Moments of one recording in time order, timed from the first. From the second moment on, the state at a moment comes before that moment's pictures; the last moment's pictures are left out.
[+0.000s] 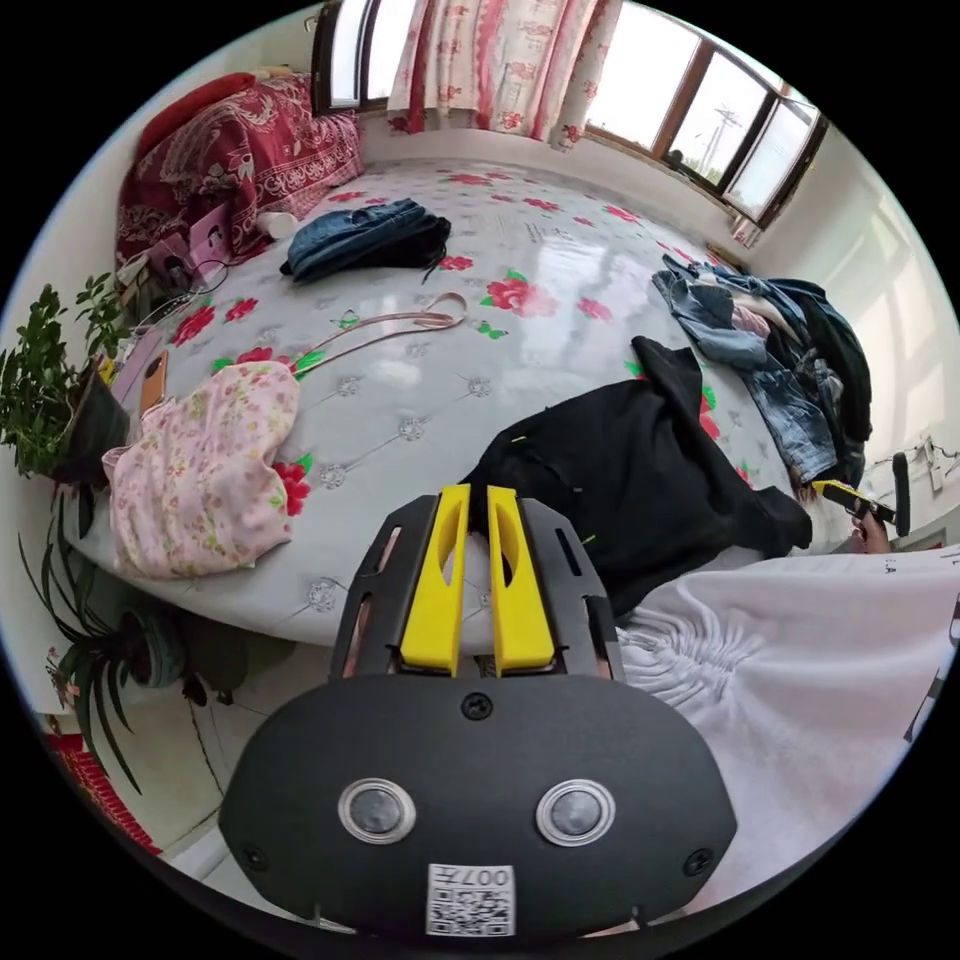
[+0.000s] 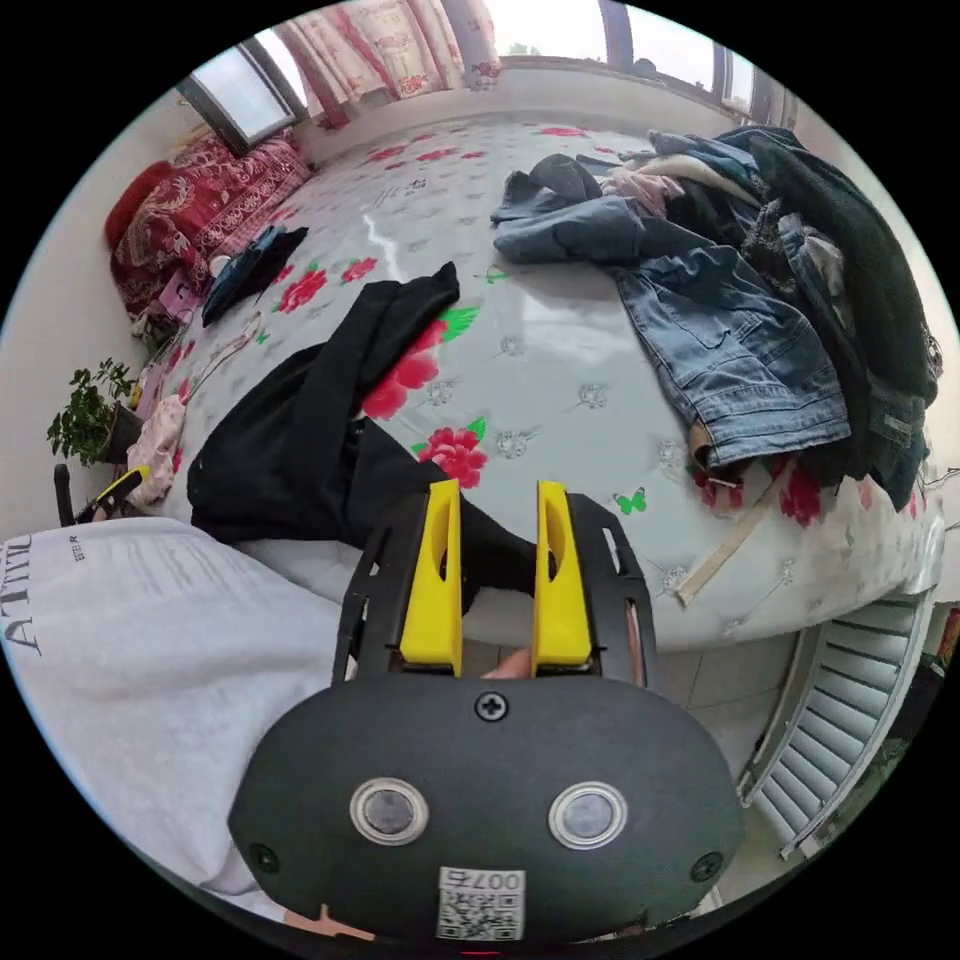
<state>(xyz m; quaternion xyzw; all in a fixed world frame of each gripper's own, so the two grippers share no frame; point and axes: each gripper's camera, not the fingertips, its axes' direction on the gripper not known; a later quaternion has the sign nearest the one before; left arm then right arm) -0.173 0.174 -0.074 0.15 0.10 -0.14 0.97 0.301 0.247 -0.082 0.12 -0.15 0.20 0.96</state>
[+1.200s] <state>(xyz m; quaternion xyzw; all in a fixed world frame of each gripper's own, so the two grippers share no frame) -0.217 0.287 -0.278 0.55 0.13 -0.09 0.82 0.307 0.295 -0.252 0.53 -0.16 0.12 0.83</state>
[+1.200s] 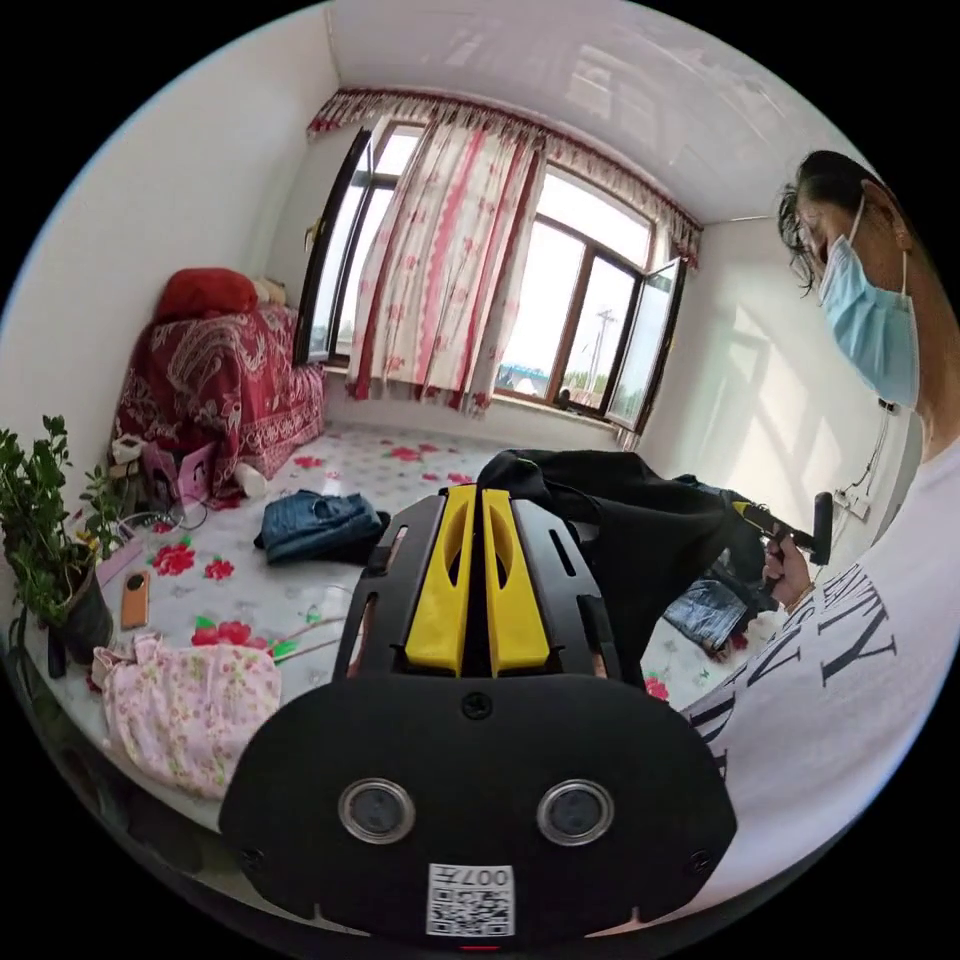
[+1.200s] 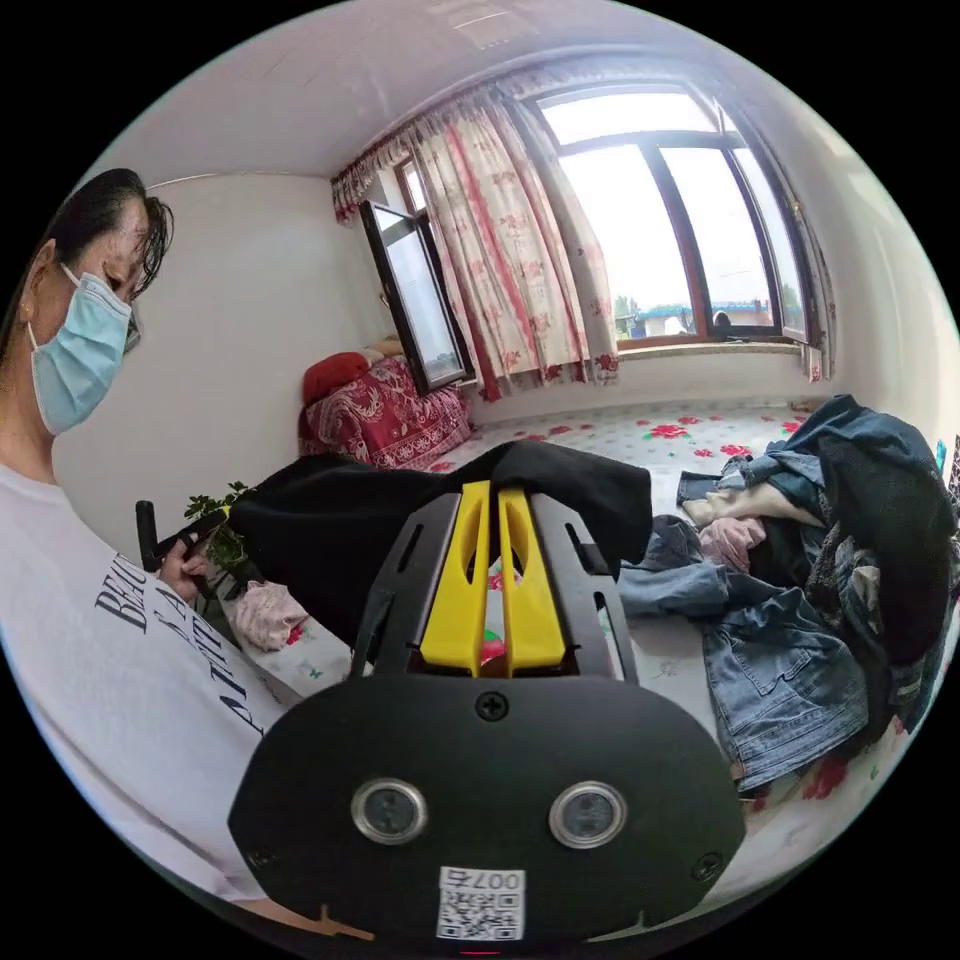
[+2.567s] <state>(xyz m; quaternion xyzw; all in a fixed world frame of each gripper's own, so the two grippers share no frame) -0.185 -0.045 0.010 0.22 0.15 -0.09 0.96 0.184 0.118 0.008 0.04 -0.31 0.08 0.95</state>
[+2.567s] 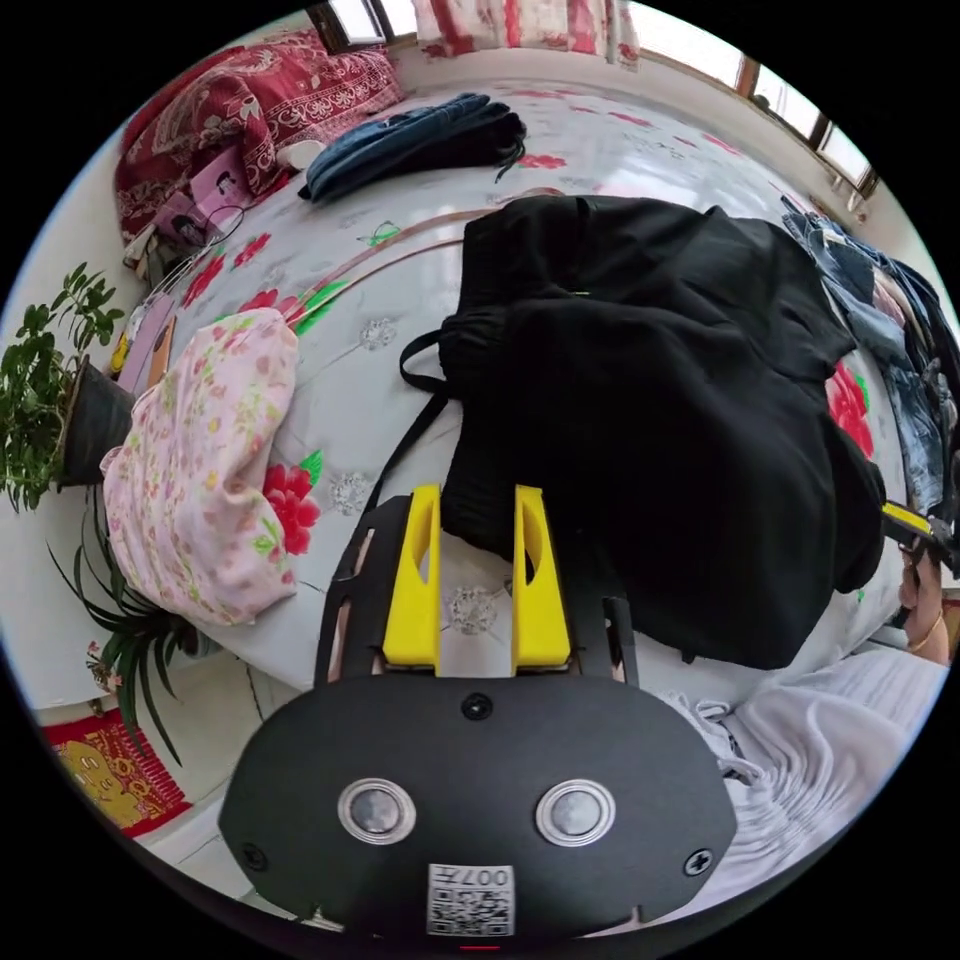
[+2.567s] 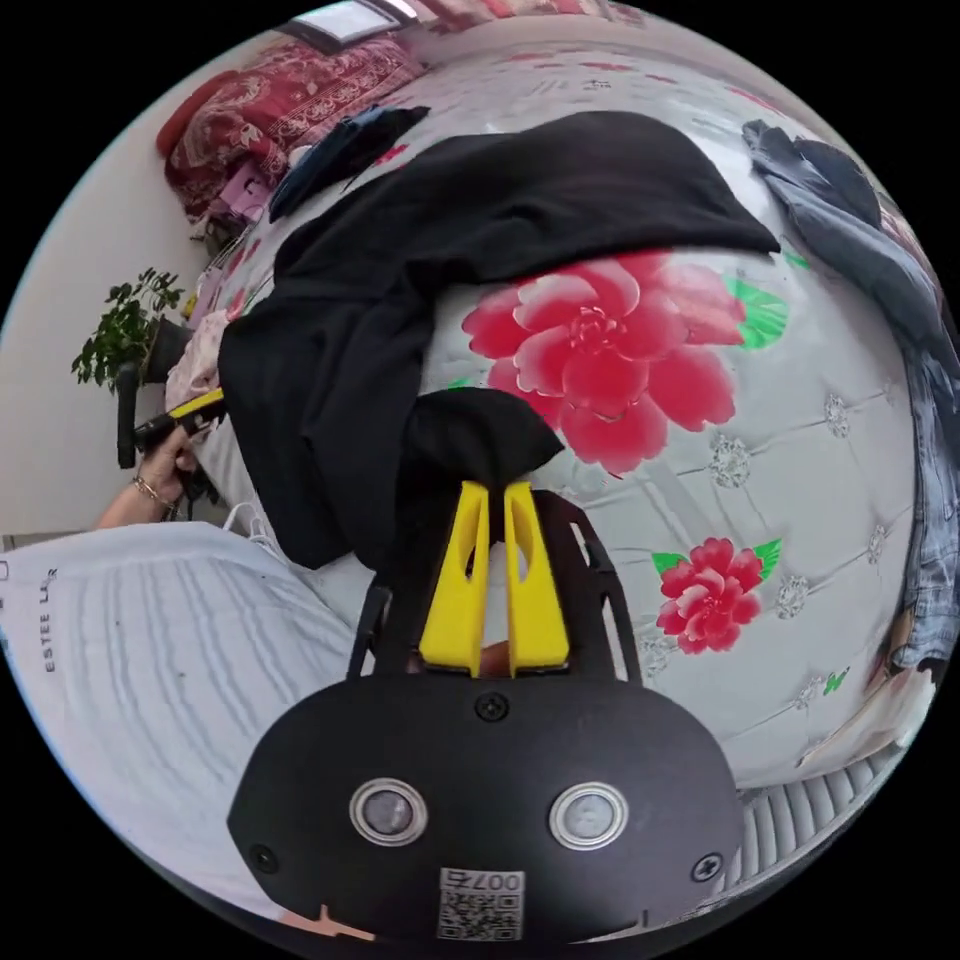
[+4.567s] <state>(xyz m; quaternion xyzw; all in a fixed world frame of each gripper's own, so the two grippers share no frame) -0.087 -0.004 0.078 0.19 0.11 -0.08 0.97 0.317 0.159 0.049 0.11 -0.27 0.24 0.93</state>
